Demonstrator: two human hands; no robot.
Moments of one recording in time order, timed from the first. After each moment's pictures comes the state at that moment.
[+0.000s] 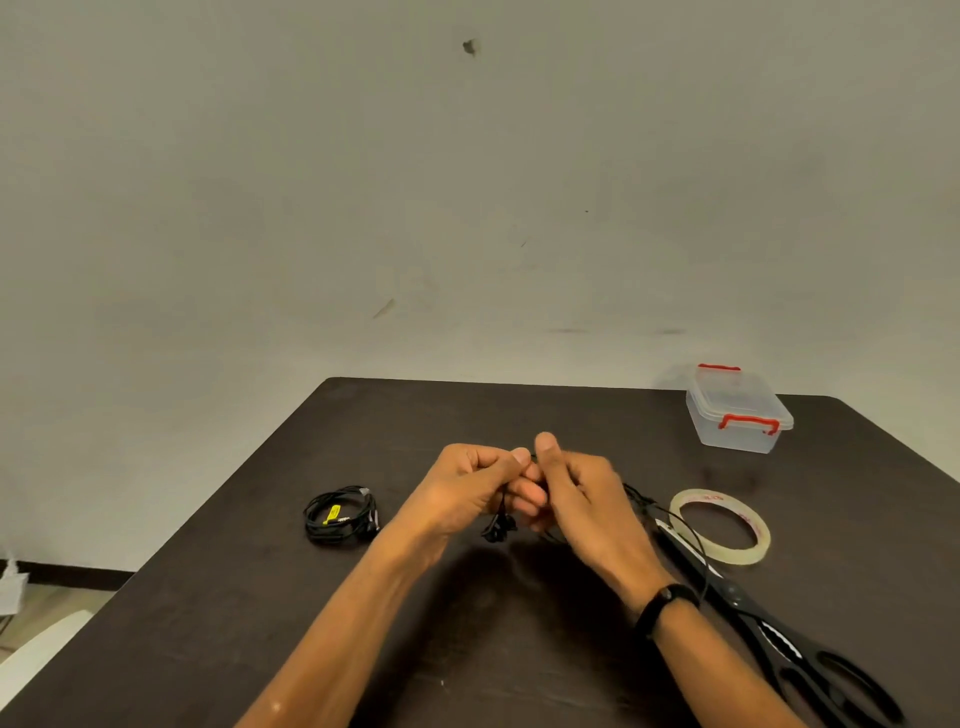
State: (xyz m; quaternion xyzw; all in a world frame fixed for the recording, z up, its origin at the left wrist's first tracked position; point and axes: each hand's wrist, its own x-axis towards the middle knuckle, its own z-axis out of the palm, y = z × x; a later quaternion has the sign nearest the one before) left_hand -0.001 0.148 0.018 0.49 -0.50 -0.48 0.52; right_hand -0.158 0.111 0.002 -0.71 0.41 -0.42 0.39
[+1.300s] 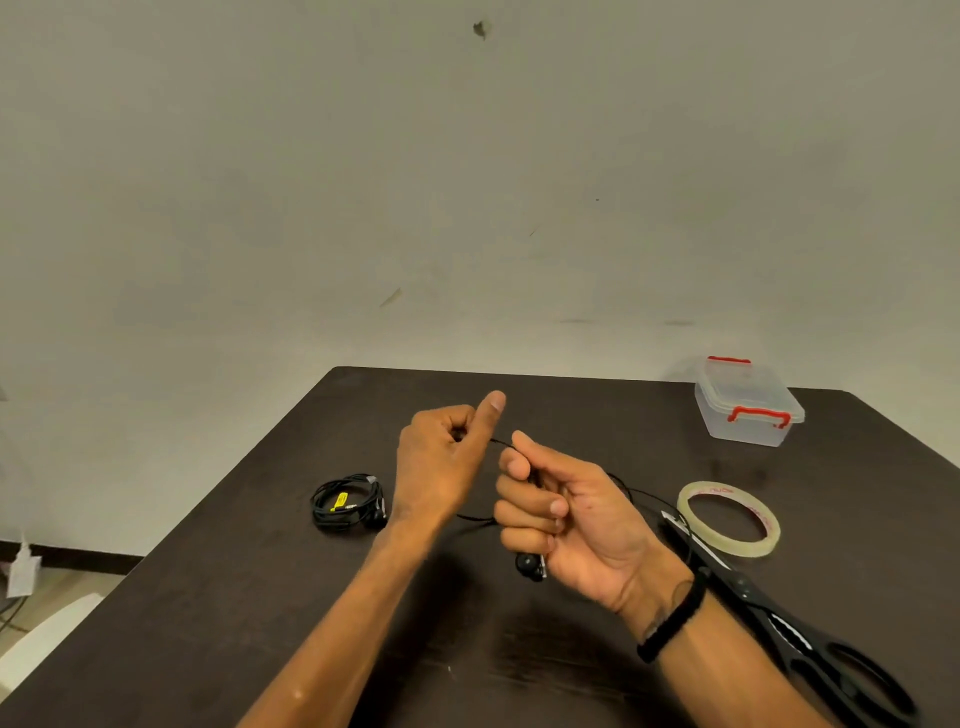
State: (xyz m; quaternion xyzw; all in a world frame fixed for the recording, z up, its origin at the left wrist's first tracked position) left_hand 0.013 0.145 0.017 0.58 -0.55 -0.10 0.59; right_hand -0.147 0.131 0.020 -0.39 0.05 -0.23 0.89
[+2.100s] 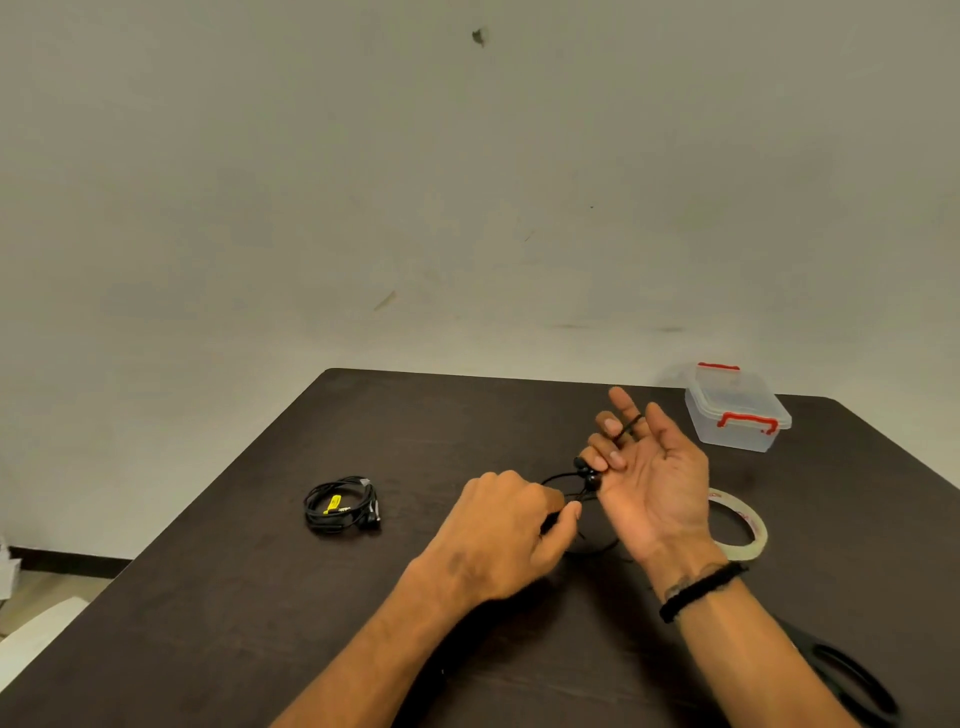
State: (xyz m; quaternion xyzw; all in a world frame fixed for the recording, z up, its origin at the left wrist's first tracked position) left_hand -0.030 0.157 -0.001 0.56 -0.79 0.09 0.25; right_hand -0.184 0.085 0.018 -0.28 0.14 -0.58 0.75
